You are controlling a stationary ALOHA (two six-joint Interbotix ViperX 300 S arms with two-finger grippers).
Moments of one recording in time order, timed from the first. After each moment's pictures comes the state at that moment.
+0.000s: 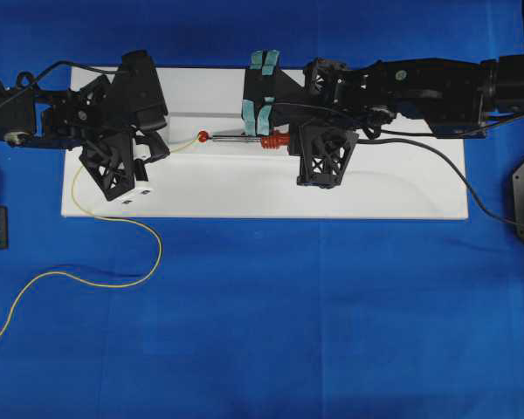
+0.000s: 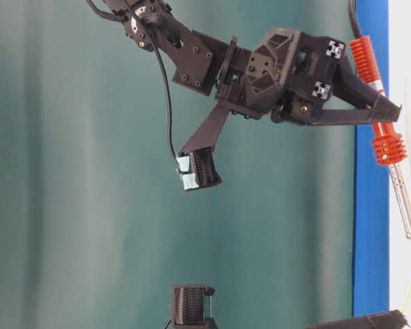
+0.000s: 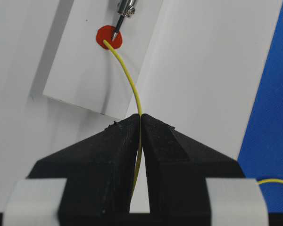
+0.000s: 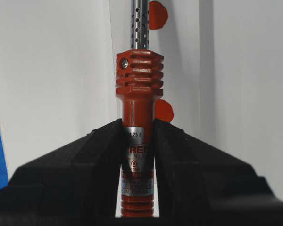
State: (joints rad) left arm 0.16 -0.18 0.89 0.00 0.12 -0.15; right arm -0.19 0.10 0.43 0.04 0.58 0.02
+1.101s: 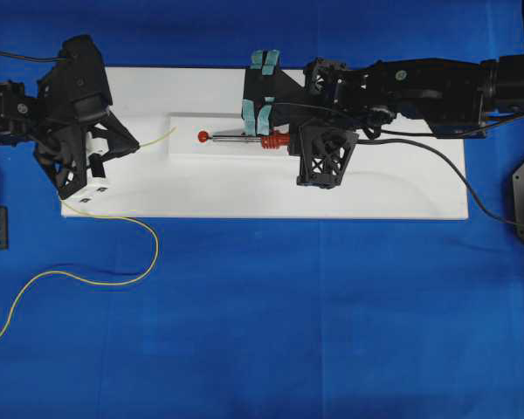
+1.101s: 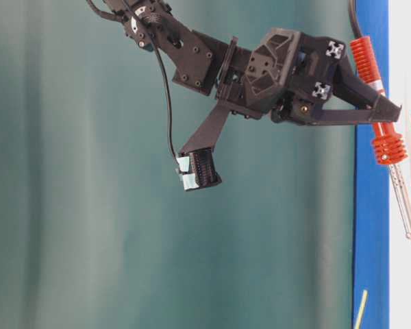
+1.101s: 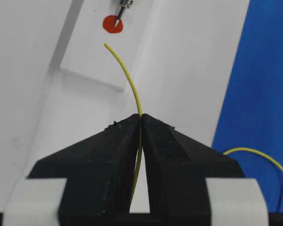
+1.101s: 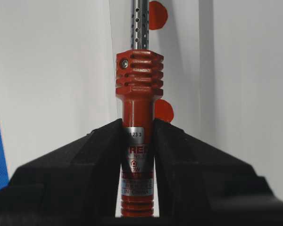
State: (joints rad) left arm 0.16 -0.45 0.98 0.00 0.20 -0.16; right arm -0.19 0.10 0.43 0.04 0.58 0.03
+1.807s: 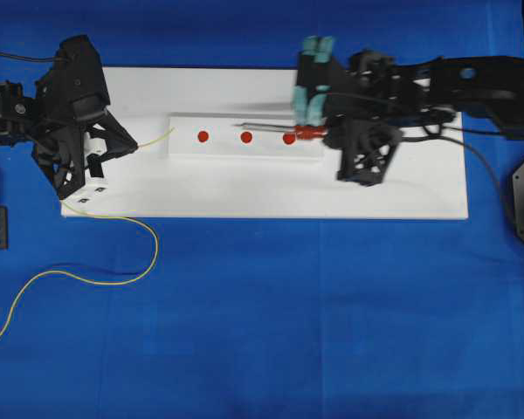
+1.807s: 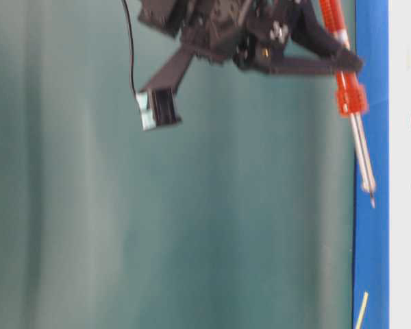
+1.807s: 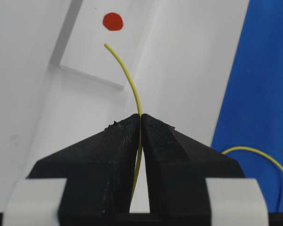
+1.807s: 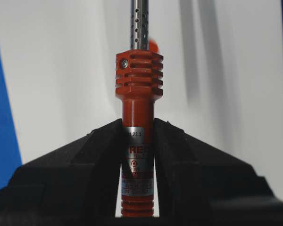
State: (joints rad) left arm 0.16 -0.45 0.99 0.00 0.20 -0.17; right arm -0.20 -0.13 0.61 -0.04 0.58 0.15
